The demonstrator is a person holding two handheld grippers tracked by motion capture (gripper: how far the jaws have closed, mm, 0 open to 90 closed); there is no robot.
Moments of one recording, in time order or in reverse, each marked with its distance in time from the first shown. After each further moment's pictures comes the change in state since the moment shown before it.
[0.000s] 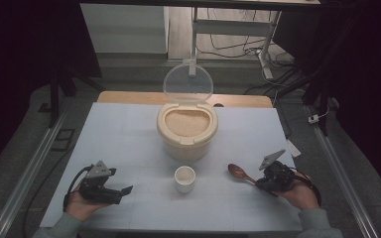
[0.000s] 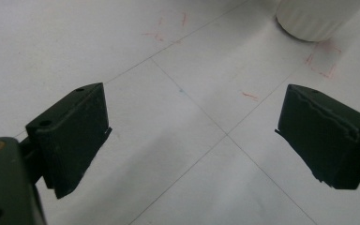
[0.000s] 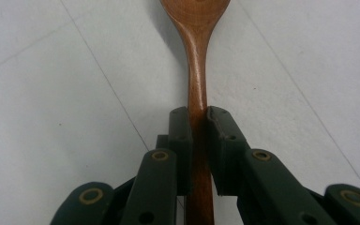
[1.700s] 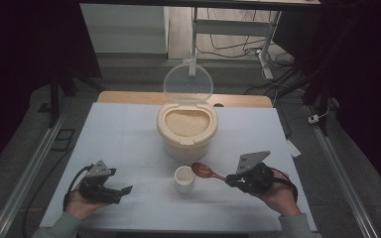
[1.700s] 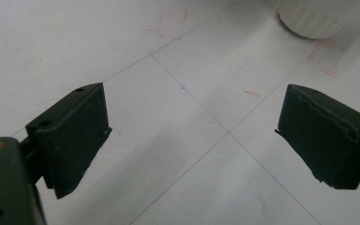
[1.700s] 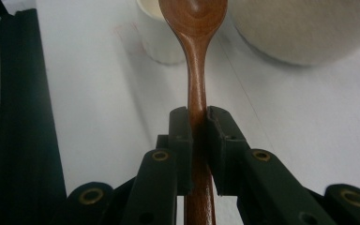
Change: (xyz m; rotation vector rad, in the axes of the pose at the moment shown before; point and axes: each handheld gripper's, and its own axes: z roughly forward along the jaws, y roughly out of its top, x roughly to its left) left arm 0.003 0.000 0.001 0.013 -0.008 -0.006; right arm 0.080 0.076 -0.040 -0.268 0.039 -0.248
